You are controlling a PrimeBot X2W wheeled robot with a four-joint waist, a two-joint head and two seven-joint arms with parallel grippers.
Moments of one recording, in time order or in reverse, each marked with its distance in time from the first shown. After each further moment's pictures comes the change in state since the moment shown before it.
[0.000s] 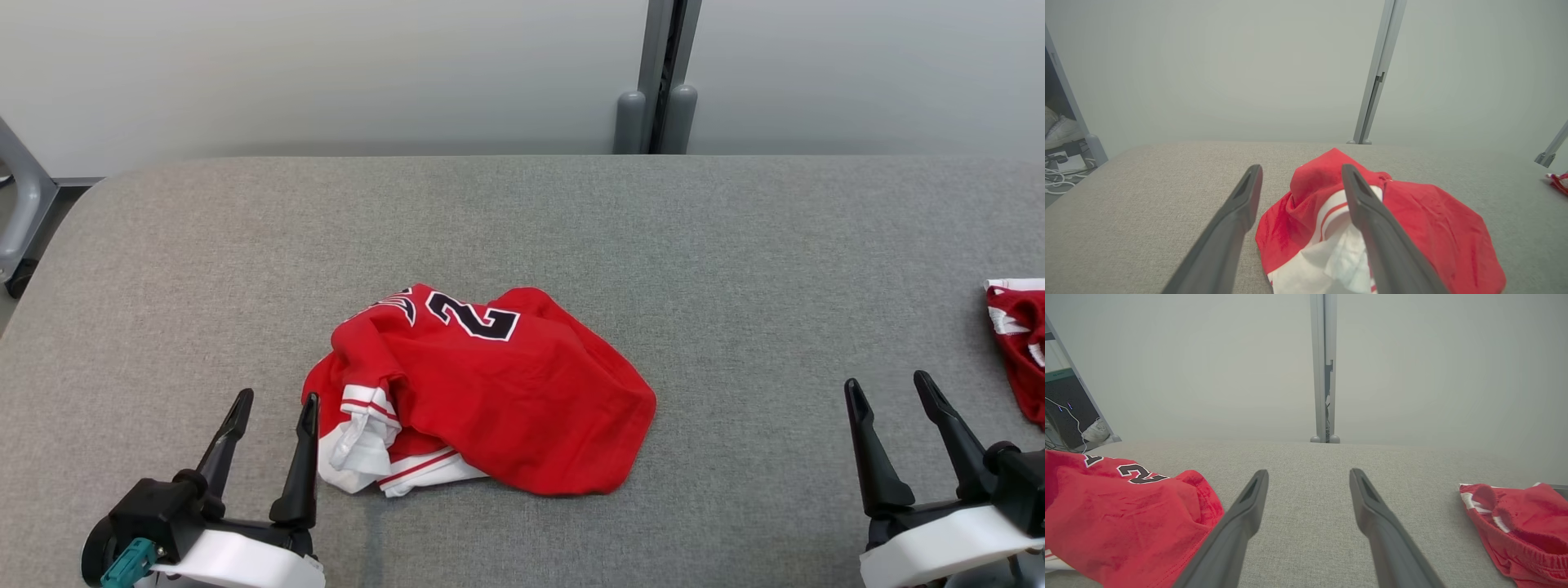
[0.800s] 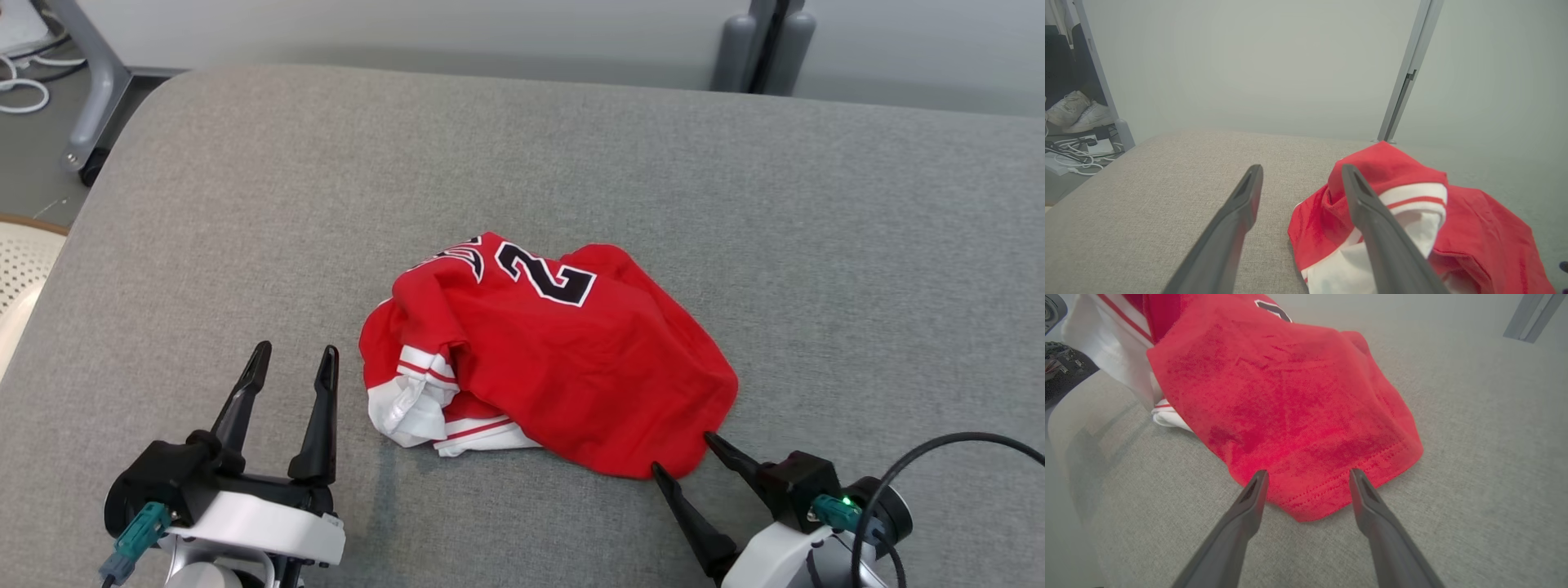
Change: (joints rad) left arm -0.092 -0.048 -0.005 0.034 0.011 -0.032 -0.035; right arm -0.149 -0.082 0.431 0.255 0.015 0.000 0.065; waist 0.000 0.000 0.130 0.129
